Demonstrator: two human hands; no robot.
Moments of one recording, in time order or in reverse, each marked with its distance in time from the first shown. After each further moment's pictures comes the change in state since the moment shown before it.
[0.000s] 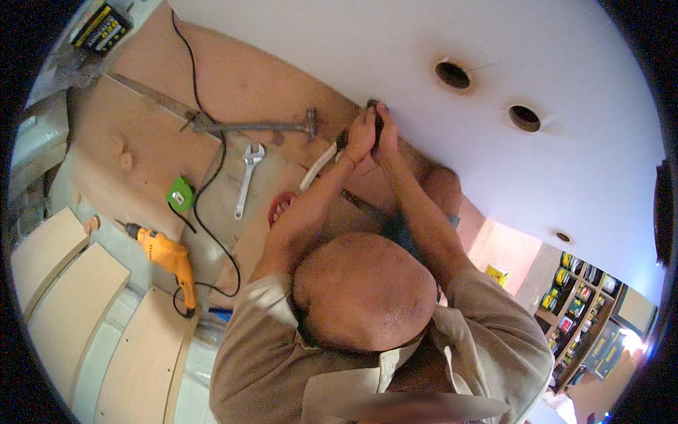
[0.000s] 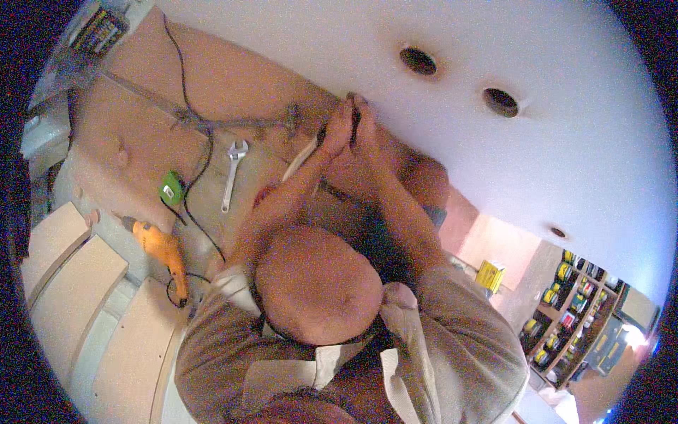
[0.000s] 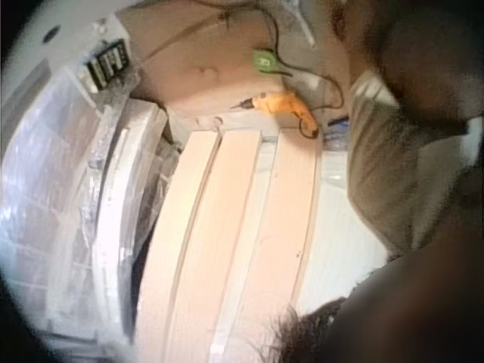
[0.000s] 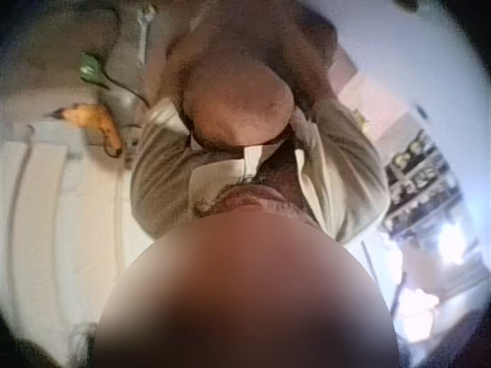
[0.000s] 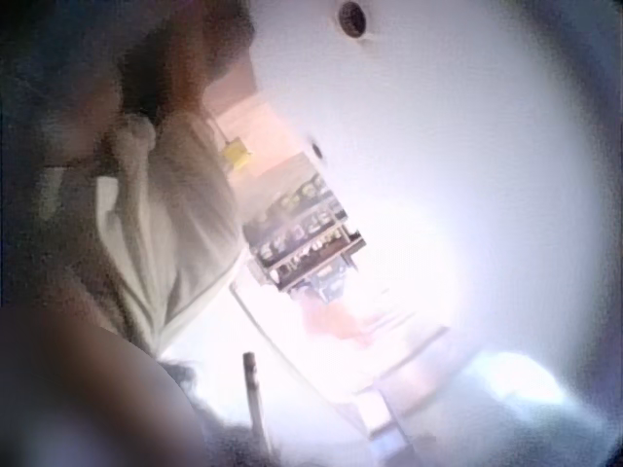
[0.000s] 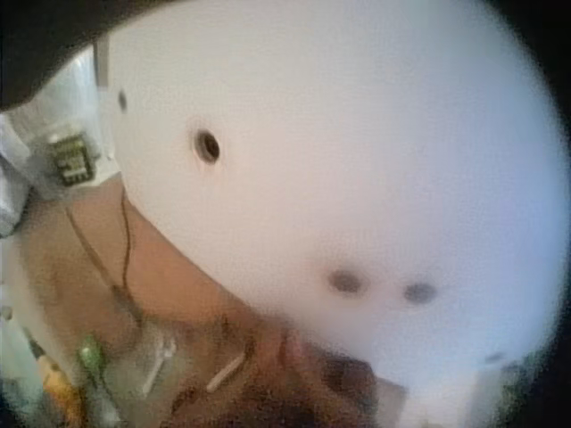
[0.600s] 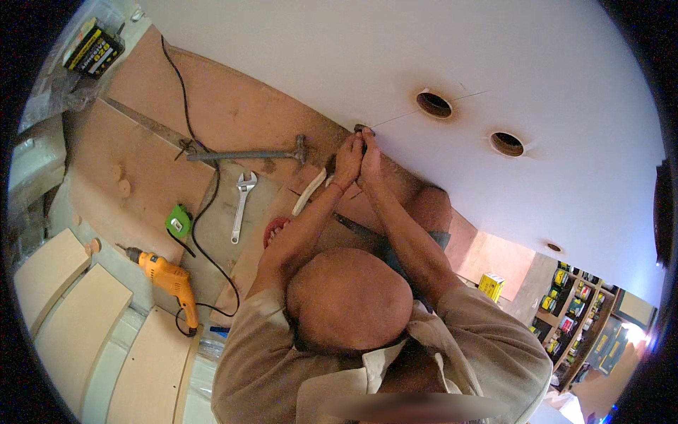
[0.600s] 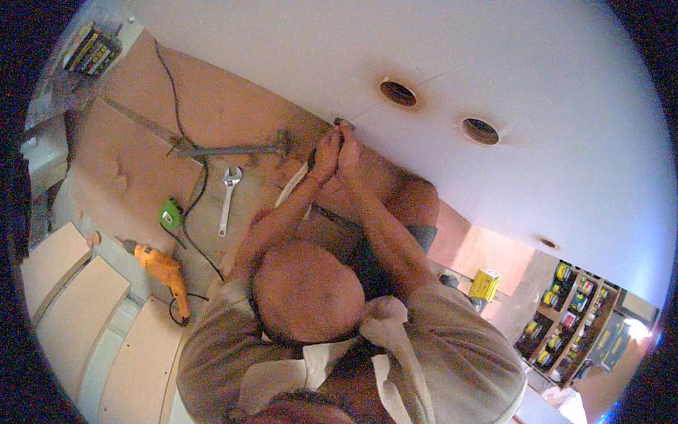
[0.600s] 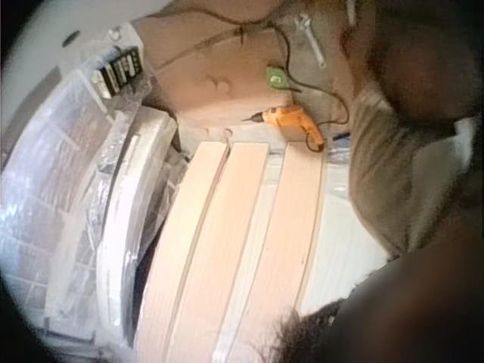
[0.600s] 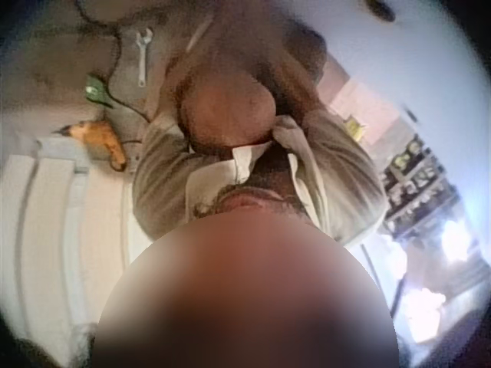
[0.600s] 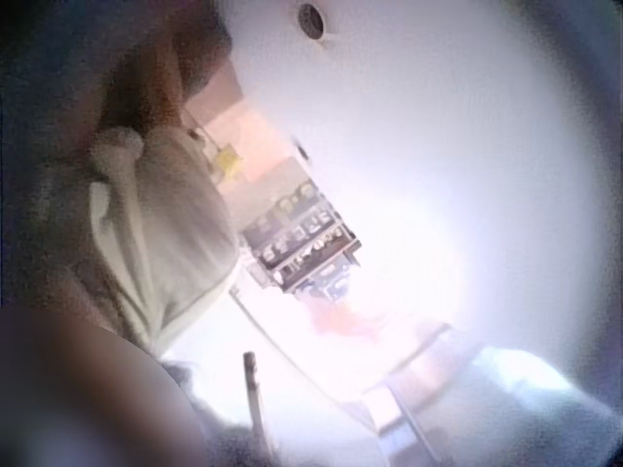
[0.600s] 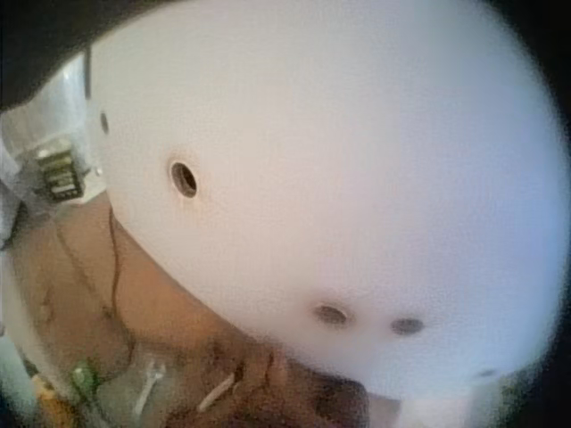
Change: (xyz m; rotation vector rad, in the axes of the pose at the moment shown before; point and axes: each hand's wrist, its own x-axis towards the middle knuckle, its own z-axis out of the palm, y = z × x) left_hand -0.001 0.003 -0.002 -0.083 -0.024 -0.059; right_hand 0.009 0.007 0.006 -0.167 0.223 -0.010
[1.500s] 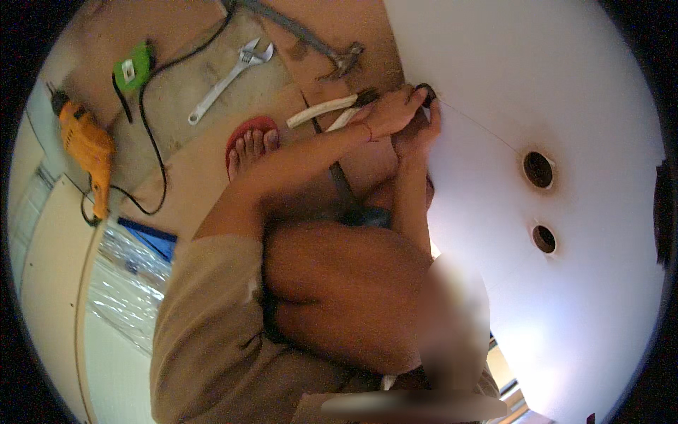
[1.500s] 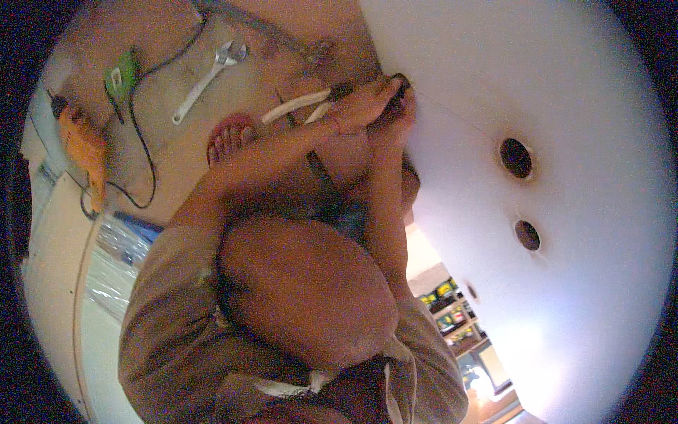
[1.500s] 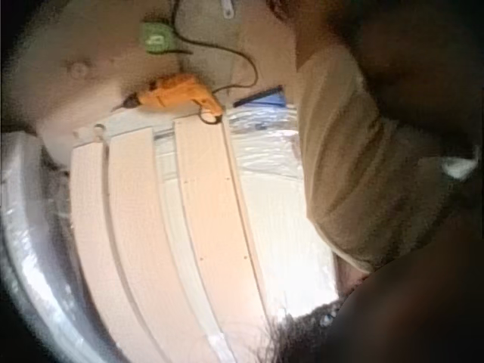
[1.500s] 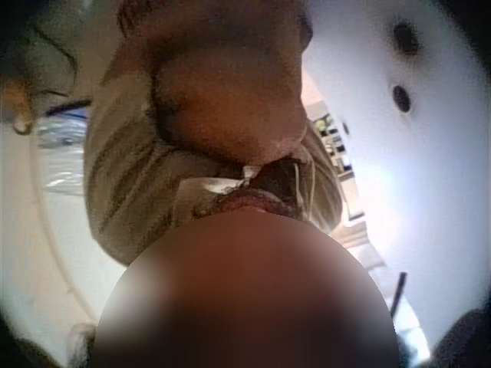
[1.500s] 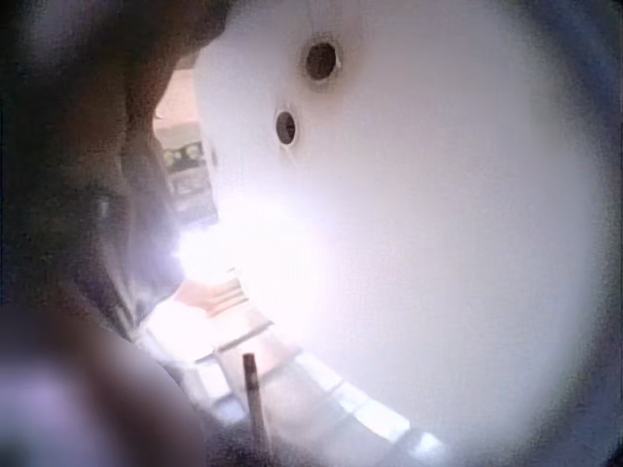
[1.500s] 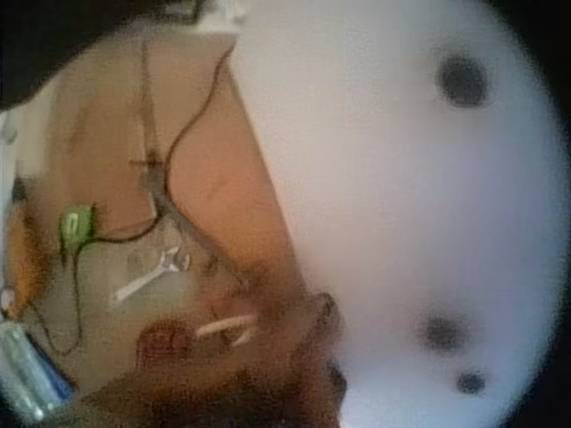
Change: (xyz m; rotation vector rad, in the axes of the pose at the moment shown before) left_hand -0.010 0.011 0.008 -0.043 0.044 -0.029; right_hand 0.013 -0.020 -0.037 0.054 -0.301 0.206
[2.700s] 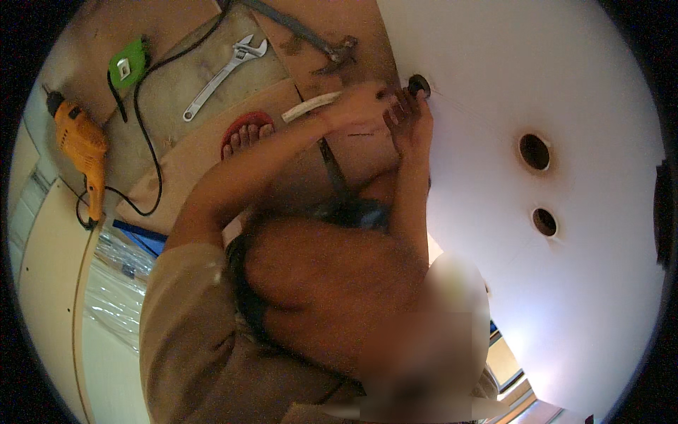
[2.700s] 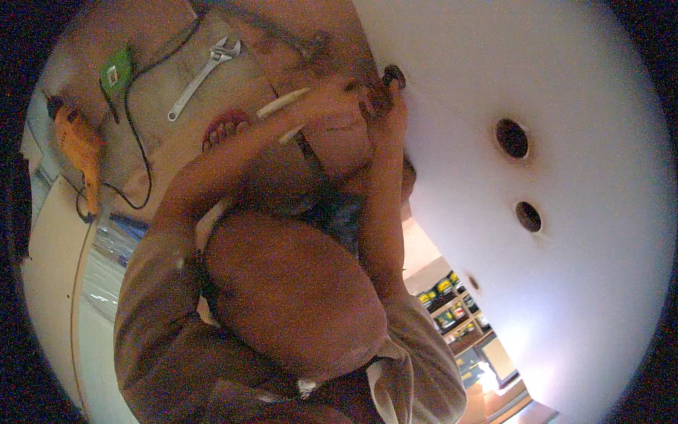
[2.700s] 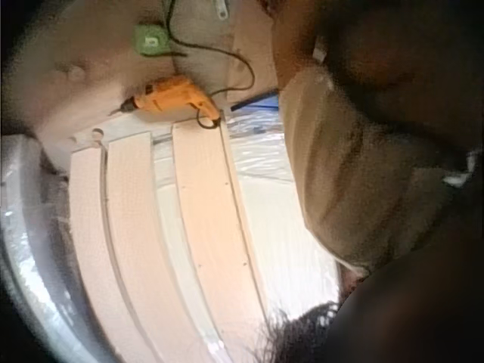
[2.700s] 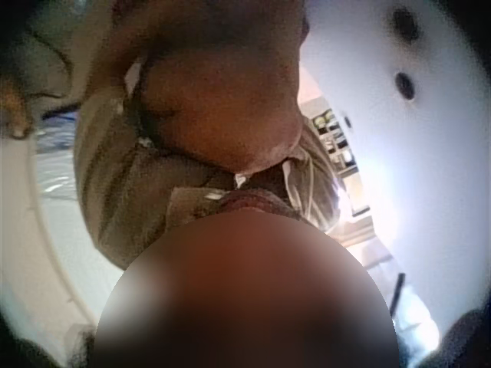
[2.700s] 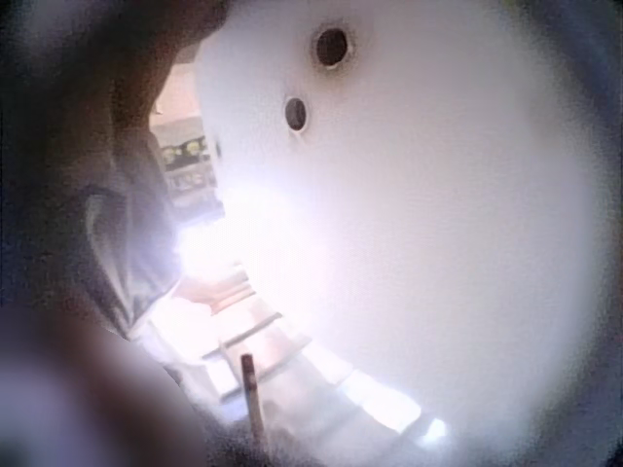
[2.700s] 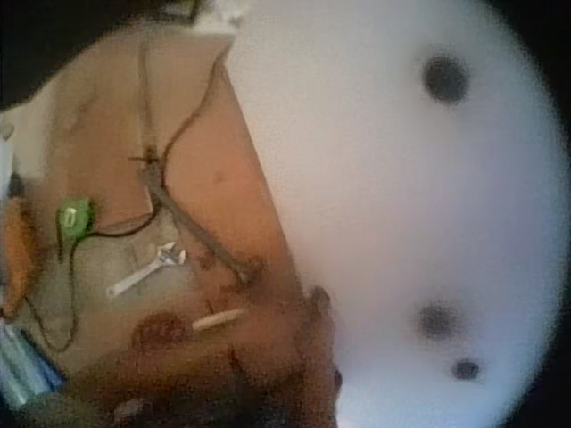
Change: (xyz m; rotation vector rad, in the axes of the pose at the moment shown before) left_hand -0.026 -0.006 -0.062 0.152 -0.114 0.051; right_hand -0.006 -0.009 -0.013 -0.453 0.023 -0.054
